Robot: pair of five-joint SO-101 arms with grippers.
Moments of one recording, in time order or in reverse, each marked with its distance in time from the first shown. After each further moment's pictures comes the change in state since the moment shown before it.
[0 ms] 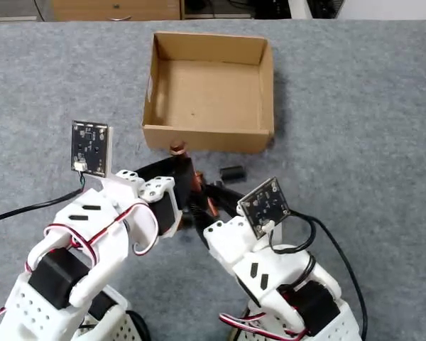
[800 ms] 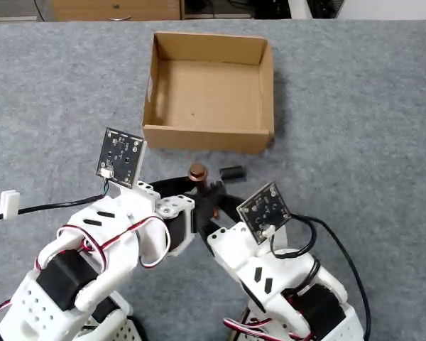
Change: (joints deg) left arm 6.1 0.1 1.3 3.6 -4.0; right arm -0.1 0.0 -2.7 7.1 2.3
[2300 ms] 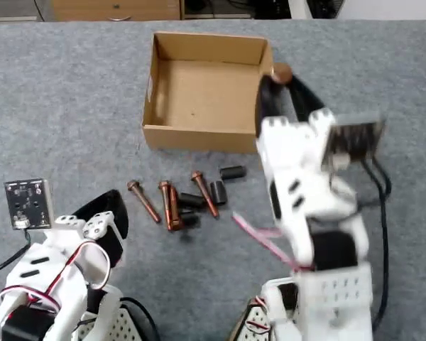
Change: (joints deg) left arm -27.1 -25.1 9.2 18.8 0.0; right arm 29.1 40.5 -27.7 -38.4 0.4
